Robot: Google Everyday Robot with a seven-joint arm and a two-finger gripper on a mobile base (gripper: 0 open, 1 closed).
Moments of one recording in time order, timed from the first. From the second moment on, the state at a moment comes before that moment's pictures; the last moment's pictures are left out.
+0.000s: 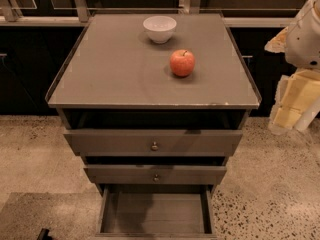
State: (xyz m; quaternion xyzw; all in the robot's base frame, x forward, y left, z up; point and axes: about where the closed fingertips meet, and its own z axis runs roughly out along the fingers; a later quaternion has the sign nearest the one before) arm 0.438 -0.217 0.976 -0.60 0.78 -0.03 0.16
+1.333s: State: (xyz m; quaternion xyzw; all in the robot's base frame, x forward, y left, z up) arm 0.558 -0.176 0.974 -0.61 0.72 0.01 0.34
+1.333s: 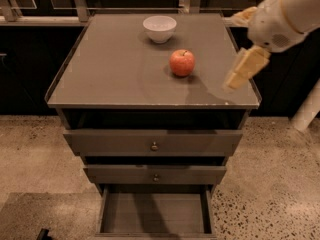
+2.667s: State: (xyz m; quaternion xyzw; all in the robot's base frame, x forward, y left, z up) arm 0.659 -0.146 0.933 -0.57 0.71 0.12 0.40
